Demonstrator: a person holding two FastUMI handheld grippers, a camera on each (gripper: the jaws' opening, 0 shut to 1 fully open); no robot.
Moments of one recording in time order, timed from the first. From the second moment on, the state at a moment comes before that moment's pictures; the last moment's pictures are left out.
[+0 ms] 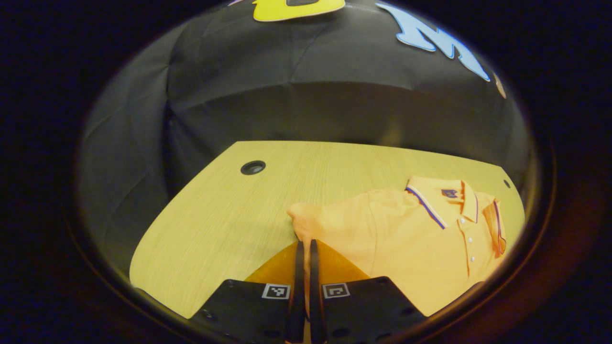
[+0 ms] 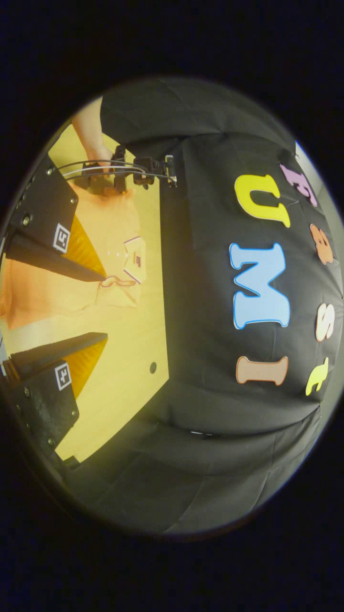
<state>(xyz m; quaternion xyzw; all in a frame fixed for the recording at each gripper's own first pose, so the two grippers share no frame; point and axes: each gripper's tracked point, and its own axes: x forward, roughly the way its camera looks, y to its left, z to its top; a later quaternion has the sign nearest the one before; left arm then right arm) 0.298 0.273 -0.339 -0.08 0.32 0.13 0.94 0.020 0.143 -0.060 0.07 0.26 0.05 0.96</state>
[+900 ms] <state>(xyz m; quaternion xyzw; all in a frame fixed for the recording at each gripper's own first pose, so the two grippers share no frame) 0.315 0.164 -0.301 0.02 0.30 -0.01 0.95 0.021 0.178 -0.067 0.08 0.26 0.05 0.96</state>
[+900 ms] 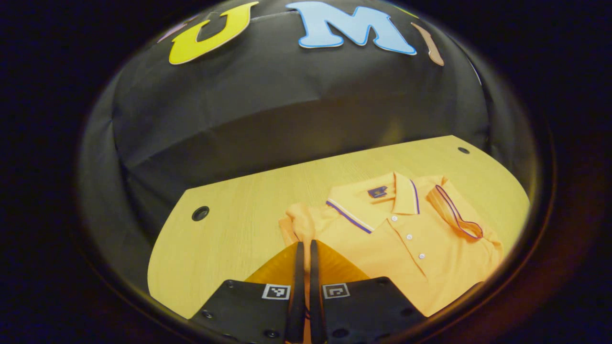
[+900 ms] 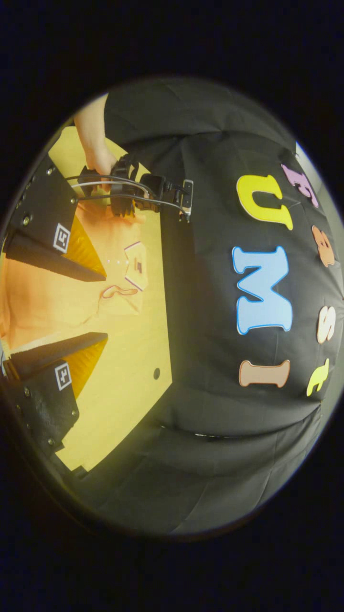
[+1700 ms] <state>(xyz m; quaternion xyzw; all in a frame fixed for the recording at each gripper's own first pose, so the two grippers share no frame) 0.293 0.121 -0.323 0.02 0.35 -0.06 0.93 0.009 0.157 -0.080 0.08 0.27 0.05 0.96</state>
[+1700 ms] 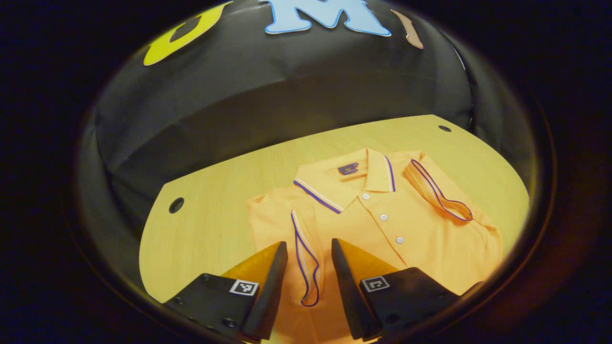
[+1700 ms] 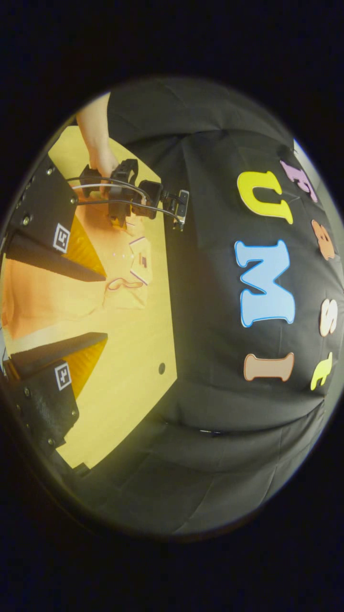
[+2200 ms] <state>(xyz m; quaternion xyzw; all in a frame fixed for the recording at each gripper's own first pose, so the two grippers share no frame) 0.244 0.128 -0.286 -0.03 0.31 -0.04 0.95 -0.001 0.158 -0.087 0.06 0.27 0.10 0.96</state>
